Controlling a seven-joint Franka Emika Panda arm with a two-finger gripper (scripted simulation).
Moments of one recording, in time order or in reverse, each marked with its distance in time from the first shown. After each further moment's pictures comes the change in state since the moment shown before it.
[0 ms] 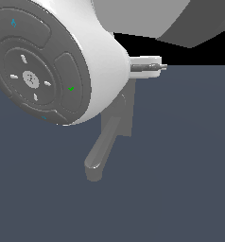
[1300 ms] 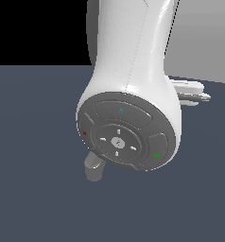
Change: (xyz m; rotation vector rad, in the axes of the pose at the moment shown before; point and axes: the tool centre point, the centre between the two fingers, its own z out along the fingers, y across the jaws) arm 0.043 -0.088 0.003 0.140 0.001 0.068
